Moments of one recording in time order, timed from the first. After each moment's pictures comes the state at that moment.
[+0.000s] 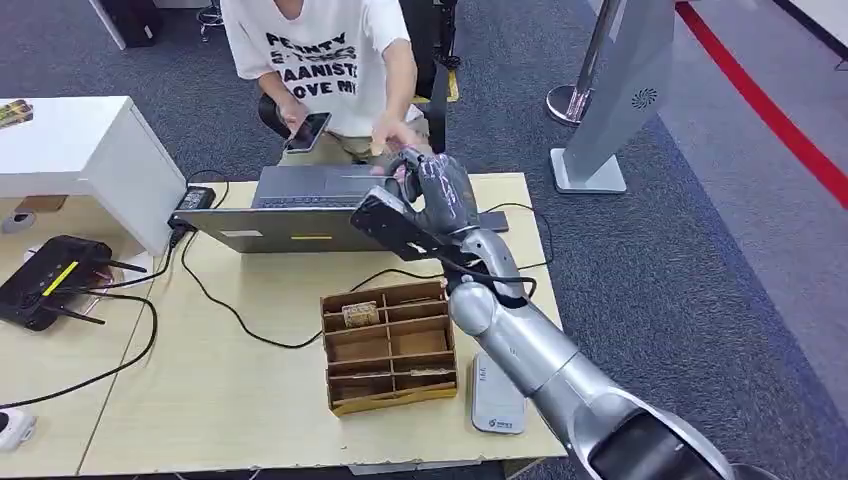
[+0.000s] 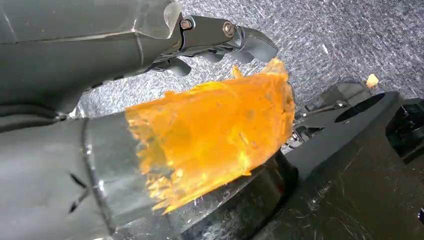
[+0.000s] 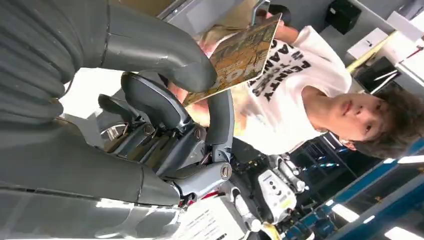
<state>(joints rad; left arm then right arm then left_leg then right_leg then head) -0.15 0.00 -1.55 -0.16 0.95 0.07 -0.03 -0.71 0.16 0.65 -1.08 0.57 -0.31 -0.03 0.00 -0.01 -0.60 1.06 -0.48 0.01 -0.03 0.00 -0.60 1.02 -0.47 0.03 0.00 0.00</state>
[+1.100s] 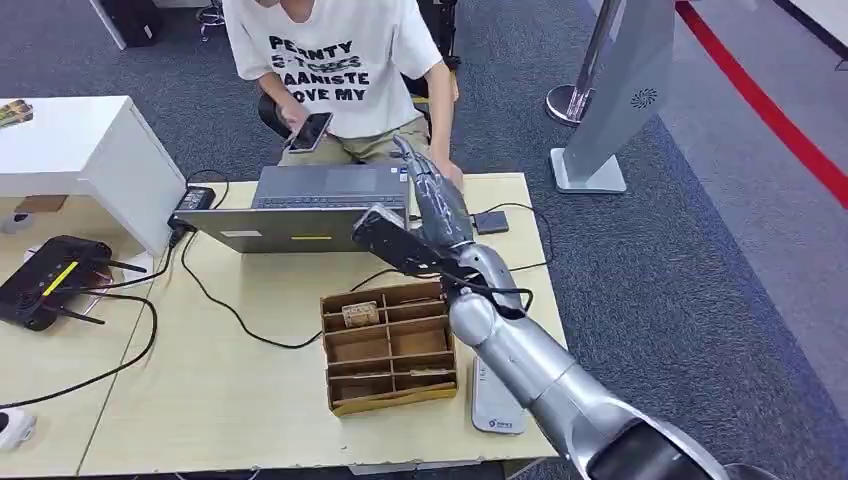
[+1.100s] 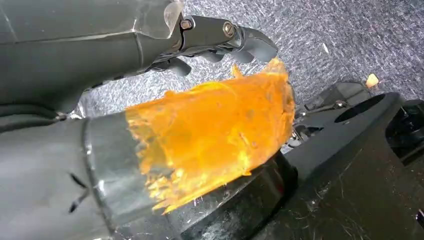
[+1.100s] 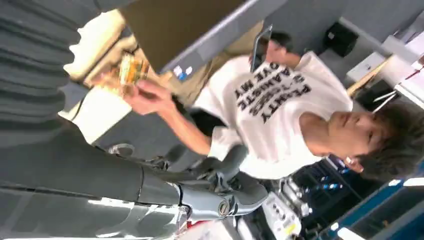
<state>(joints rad) -0.15 0.00 -1.55 -0.16 0.97 0.07 -0.03 -0.66 0.17 0.65 -1.07 0.49 -0.26 -0.09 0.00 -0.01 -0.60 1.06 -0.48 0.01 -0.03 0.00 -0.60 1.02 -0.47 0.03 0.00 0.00</state>
